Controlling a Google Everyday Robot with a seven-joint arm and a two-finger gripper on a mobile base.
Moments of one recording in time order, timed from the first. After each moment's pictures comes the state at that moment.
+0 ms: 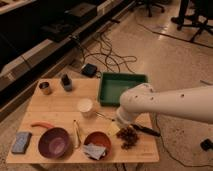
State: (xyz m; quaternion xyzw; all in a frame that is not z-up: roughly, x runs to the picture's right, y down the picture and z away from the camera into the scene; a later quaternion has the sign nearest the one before) arm 0.070 0.186 0.697 -0.31 0.04 0.40 0.86
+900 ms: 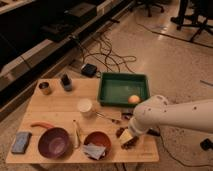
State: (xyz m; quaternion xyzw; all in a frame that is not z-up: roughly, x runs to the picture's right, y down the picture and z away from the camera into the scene) arm 0.132 0.217 0.714 -0.28 0.08 0.47 0.83
